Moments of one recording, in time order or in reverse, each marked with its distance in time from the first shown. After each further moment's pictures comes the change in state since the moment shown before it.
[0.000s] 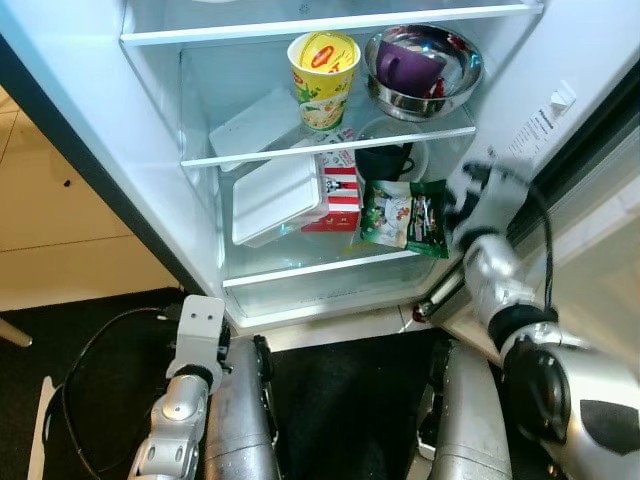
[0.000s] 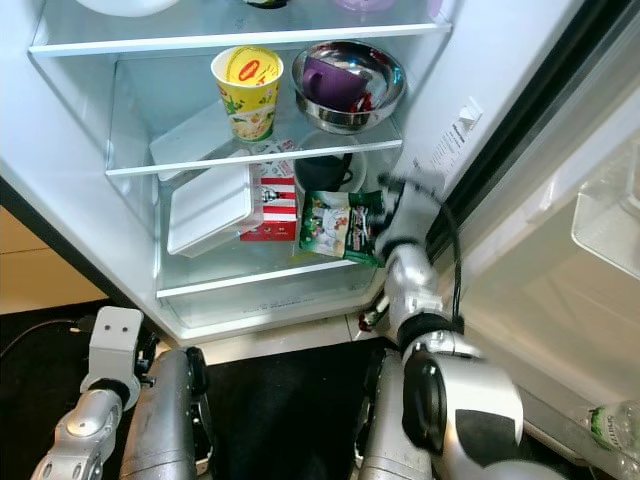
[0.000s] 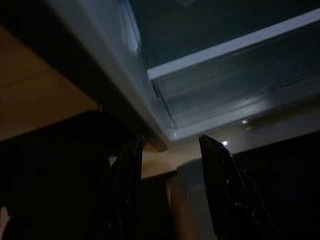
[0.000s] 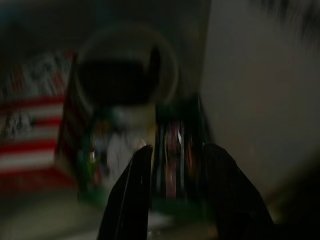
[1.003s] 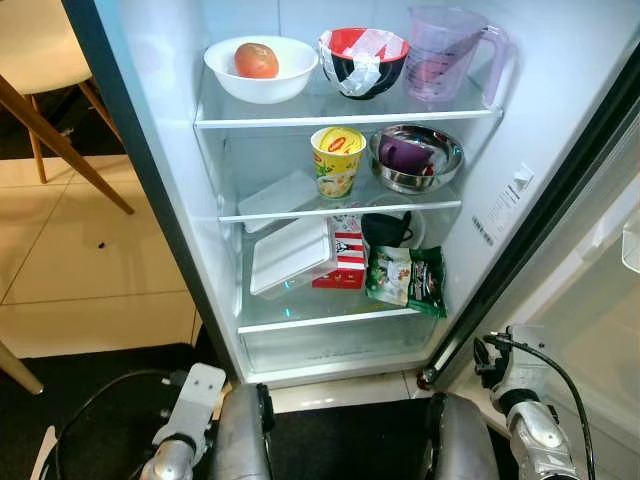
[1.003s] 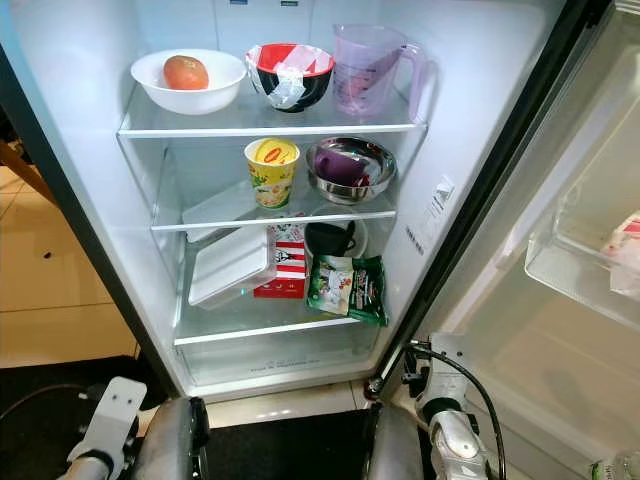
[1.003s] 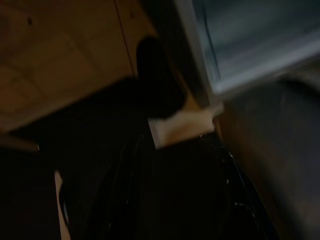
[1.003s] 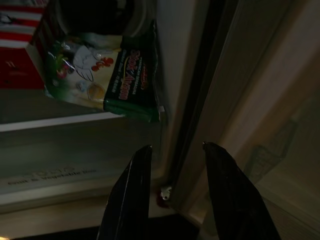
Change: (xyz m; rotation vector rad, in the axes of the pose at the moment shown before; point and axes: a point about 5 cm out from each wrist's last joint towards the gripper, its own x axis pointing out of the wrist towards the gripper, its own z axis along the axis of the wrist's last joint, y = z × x) left arm -0.015 0.007 -0.089 0.188 0.240 -0.012; right arm -0.103 -0.083 -0.132 -0.109 0.202 -0.141
